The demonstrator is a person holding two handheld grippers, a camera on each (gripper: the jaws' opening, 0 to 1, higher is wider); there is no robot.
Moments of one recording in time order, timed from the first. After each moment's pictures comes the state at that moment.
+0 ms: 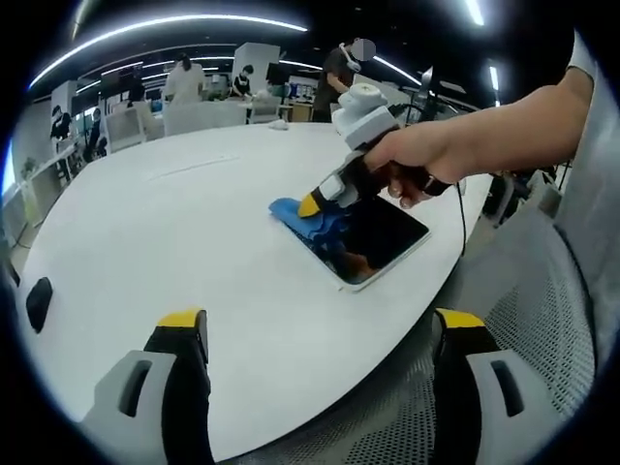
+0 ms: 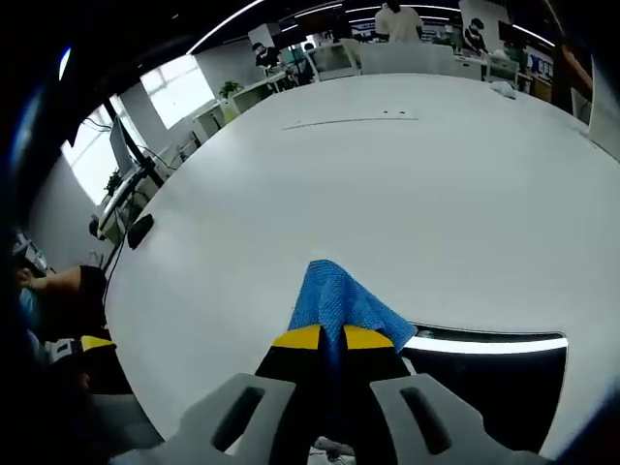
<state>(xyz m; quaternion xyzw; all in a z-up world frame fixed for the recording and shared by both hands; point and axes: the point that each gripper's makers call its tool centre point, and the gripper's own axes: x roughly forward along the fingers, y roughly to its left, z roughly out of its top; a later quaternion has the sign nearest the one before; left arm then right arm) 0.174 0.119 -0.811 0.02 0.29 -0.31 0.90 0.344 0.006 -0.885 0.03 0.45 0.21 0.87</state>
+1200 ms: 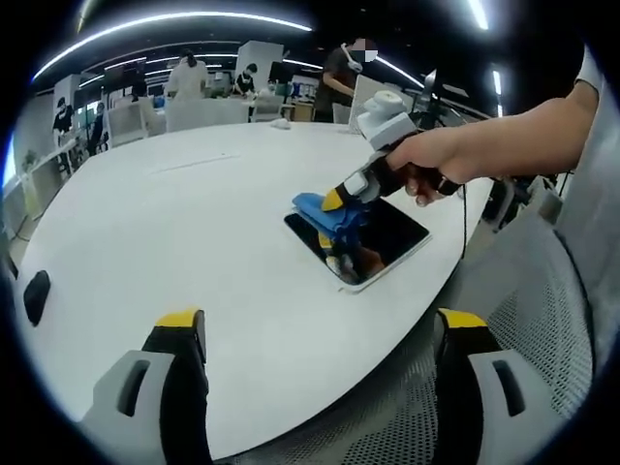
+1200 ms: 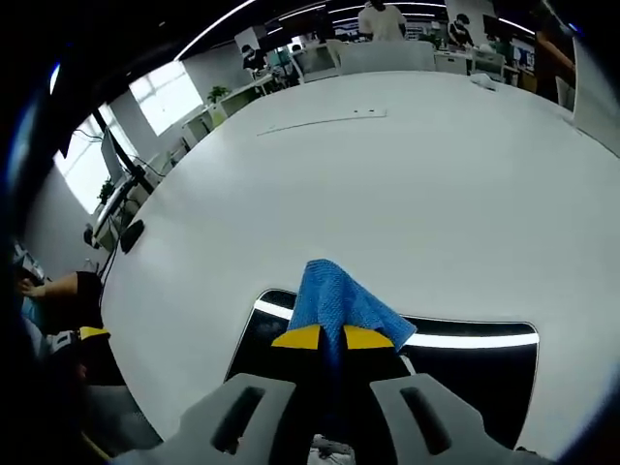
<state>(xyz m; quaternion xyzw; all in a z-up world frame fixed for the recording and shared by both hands) 0.175 0.120 -0.810 0.00 0.29 -0.31 0.91 0.342 -0.031 -0.884 0.03 0.45 0.20 0.87</state>
